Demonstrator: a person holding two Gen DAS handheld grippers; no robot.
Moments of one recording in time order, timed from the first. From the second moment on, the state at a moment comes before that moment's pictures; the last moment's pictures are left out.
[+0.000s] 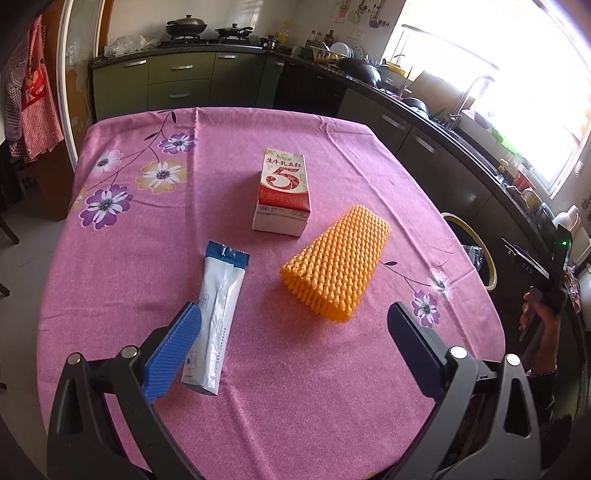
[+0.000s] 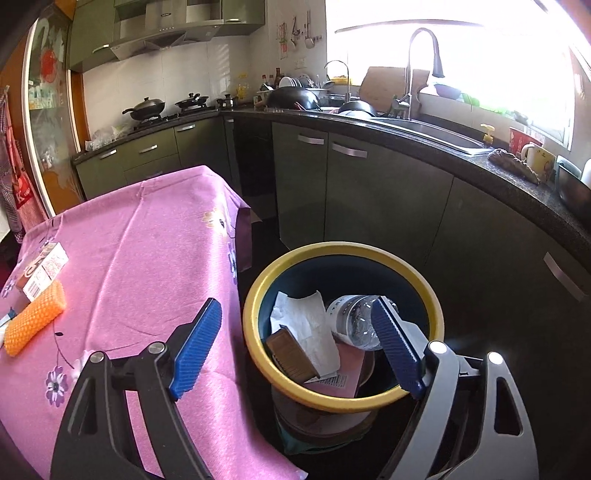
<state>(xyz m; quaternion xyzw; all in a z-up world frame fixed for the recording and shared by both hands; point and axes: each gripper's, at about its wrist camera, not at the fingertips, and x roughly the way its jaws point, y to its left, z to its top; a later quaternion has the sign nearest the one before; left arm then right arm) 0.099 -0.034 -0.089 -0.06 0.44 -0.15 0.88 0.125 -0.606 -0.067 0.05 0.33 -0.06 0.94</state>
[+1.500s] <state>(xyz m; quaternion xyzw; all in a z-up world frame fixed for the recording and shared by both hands) 0.112 -0.171 -0.052 0.11 0.41 -0.29 0.85 0.106 -0.625 -0.061 0.10 0.31 -0.04 0.94</state>
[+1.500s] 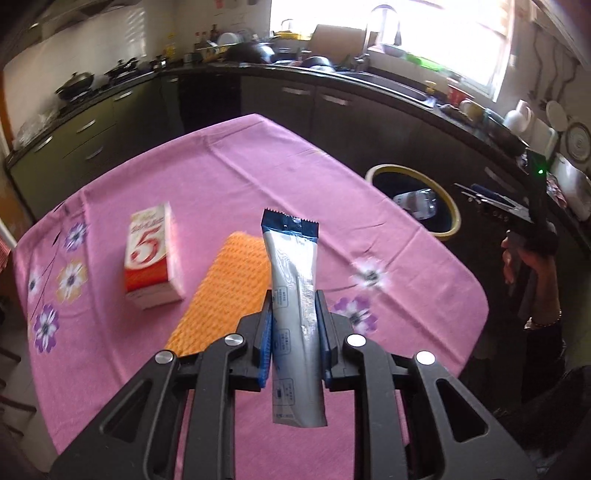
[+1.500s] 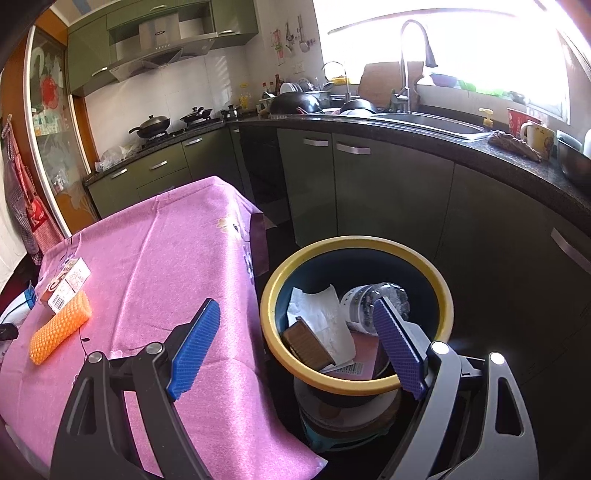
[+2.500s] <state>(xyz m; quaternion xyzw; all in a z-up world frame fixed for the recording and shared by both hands) 0.211 -0.438 -0.089 0.11 0.45 -0.40 0.79 0.044 -0.723 -0.081 0.17 0.31 -0.12 0.93</state>
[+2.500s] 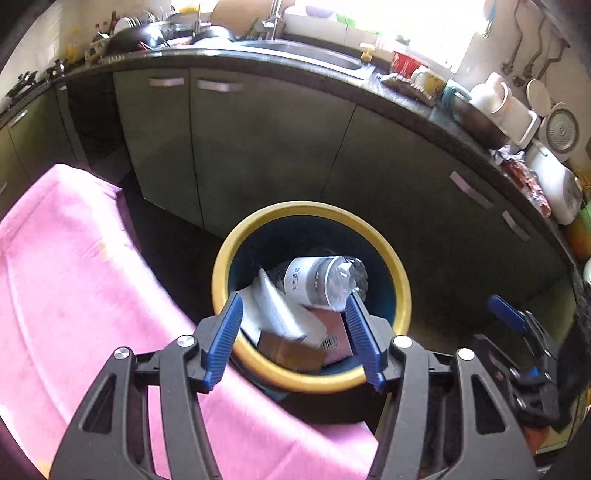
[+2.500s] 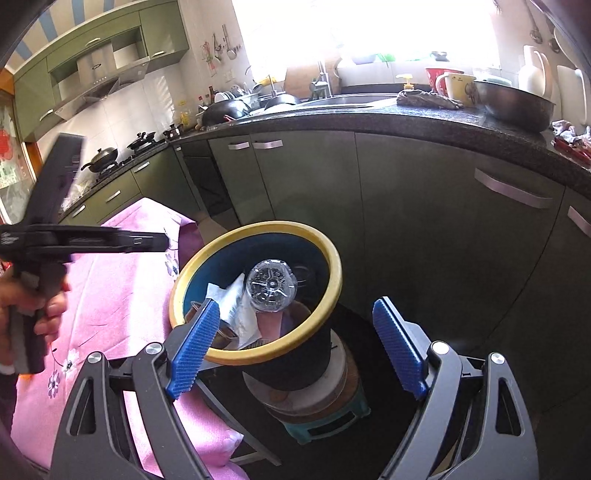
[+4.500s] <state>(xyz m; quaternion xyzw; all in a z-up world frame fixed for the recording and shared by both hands) 0.064 -0.023 -0.081 -0.02 0.41 -0.14 0.90 0.204 -0.367 -0.075 0.05 0.45 0.35 0.82</state>
